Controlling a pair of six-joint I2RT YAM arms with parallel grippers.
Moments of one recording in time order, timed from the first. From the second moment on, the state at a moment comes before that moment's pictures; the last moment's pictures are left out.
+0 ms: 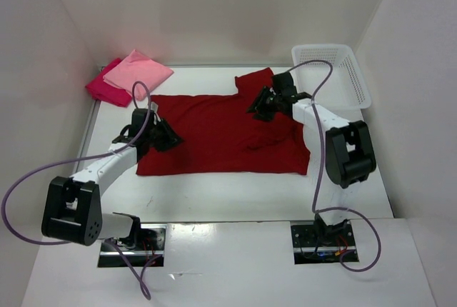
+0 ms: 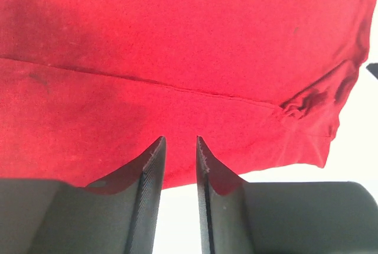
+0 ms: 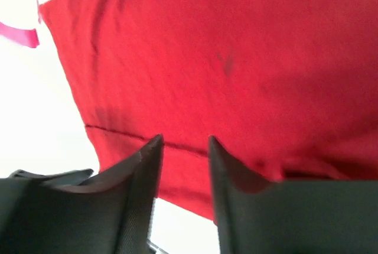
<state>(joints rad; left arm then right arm) -0.16 1.33 0.73 -0.18 0.24 -0.74 0.31 1.83 1.32 -0.29 -0.27 0.85</state>
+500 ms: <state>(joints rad) -0.16 1.32 0.71 -0.18 0.24 -0.74 0.34 1.60 1.07 -0.46 -0.06 0.77</state>
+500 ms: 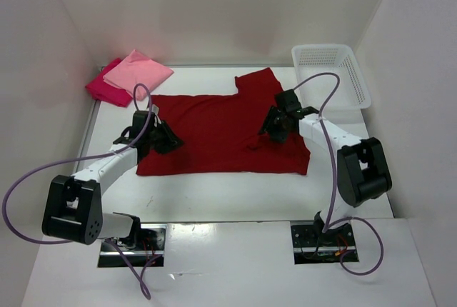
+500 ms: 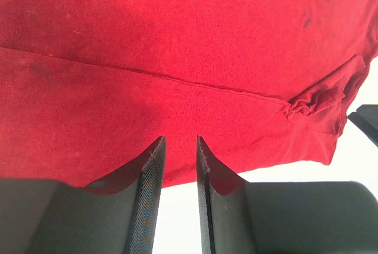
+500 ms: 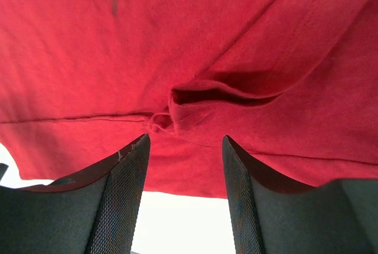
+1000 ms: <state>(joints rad) -0.16 1.33 0.70 -0.16 0.26 -0.74 0.37 1.72 1.18 -0.48 -0.01 0.74</state>
